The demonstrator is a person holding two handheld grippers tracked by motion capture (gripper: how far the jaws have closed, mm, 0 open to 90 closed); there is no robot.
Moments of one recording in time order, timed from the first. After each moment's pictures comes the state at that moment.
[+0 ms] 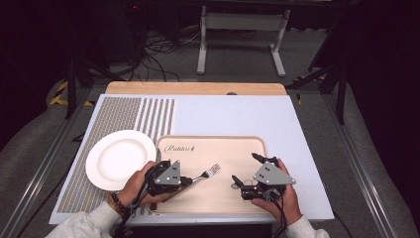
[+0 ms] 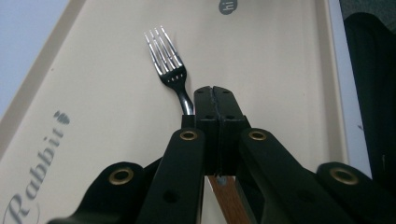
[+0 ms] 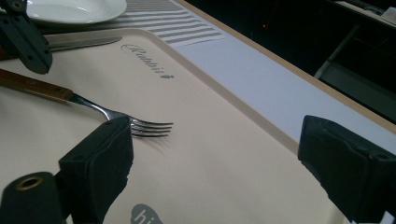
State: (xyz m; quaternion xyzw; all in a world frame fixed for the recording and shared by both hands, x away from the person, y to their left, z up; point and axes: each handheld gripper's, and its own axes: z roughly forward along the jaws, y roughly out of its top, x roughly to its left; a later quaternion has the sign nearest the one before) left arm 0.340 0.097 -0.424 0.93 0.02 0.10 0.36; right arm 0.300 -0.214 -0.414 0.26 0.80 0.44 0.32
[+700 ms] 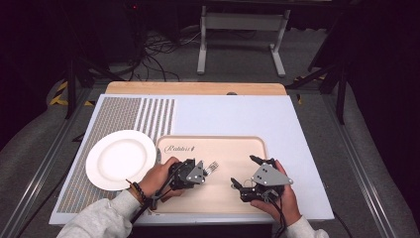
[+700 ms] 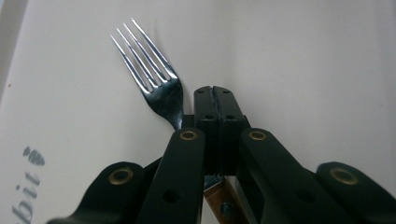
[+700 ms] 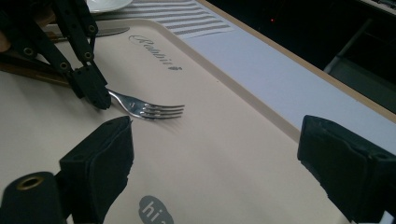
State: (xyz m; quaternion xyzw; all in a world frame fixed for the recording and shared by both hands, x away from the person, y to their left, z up) left arm 0.361 0.052 -0.442 0.96 -0.01 0.12 0.26; right arm 0.300 -0.212 -0.420 0.25 0.81 0.43 0.31
